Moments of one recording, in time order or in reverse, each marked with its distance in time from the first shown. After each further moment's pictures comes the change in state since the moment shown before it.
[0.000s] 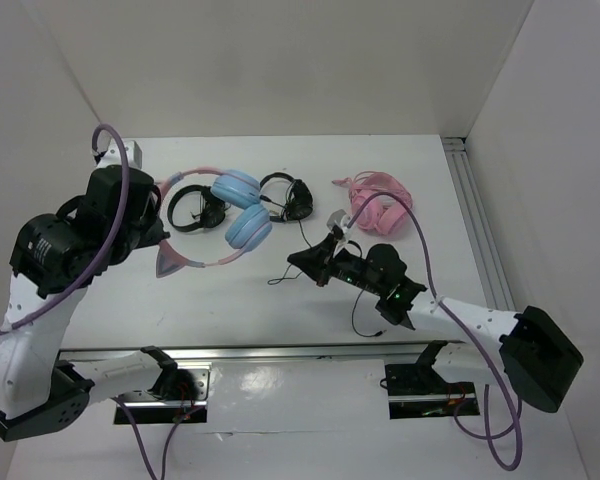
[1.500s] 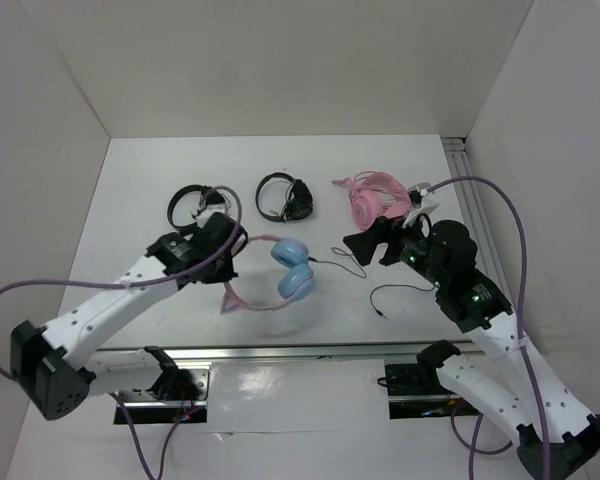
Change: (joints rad) left arm -0.116 0.095 -0.885 0.599 0.219 -0.172; right arm -0.313 -0.422 0.394 -1.095 0.212 0.173
